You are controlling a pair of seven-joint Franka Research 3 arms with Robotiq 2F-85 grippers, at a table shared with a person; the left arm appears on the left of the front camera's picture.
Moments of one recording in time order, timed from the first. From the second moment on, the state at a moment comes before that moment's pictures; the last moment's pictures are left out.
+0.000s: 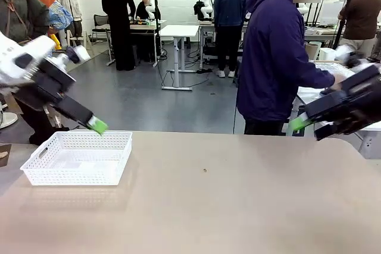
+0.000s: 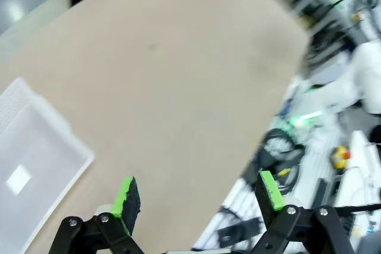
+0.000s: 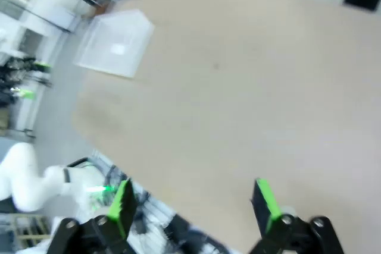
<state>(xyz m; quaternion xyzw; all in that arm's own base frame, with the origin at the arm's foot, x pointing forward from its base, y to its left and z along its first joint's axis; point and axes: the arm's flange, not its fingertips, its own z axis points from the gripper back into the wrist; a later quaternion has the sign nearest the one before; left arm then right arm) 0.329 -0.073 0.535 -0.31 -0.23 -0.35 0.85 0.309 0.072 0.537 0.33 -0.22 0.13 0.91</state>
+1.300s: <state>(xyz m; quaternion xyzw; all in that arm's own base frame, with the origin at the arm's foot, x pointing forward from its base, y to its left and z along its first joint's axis) 0.246 0.199 0.534 -0.53 -0.30 0.04 0.79 0.194 -0.222 0.509 0.55 -0.26 -0.15 0.78</state>
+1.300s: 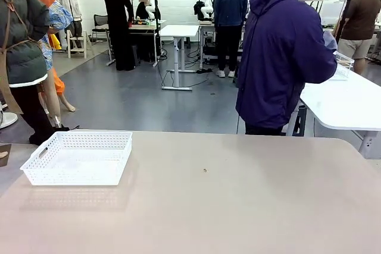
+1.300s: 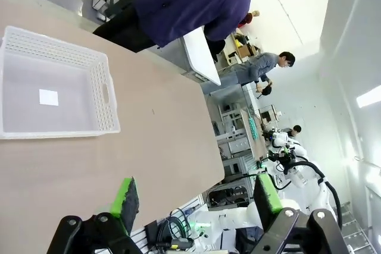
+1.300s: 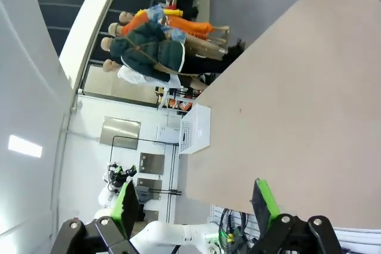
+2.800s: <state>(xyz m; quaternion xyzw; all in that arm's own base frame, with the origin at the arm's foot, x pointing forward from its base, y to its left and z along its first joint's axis) 0.254 0.193 0.529 -0.53 -0.28 0.04 0.80 0.206 -0.210 0.497 0.56 -0.22 -0.15 0.79</state>
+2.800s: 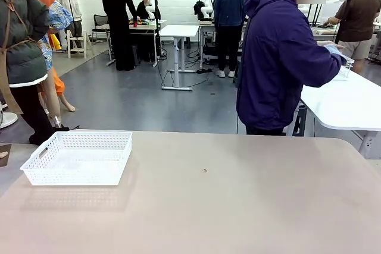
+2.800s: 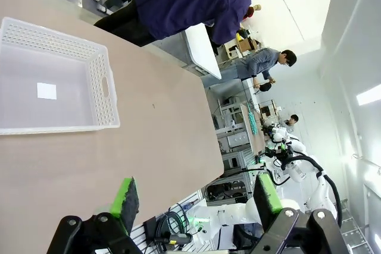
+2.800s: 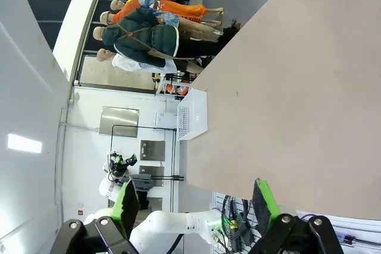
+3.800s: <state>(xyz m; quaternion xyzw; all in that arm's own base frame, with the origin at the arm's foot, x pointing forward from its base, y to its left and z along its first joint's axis) 0.254 0.193 0.529 -0.53 -0.28 0.04 0.80 0.206 -0.210 0.497 0.56 -0.22 -0.15 0.79</state>
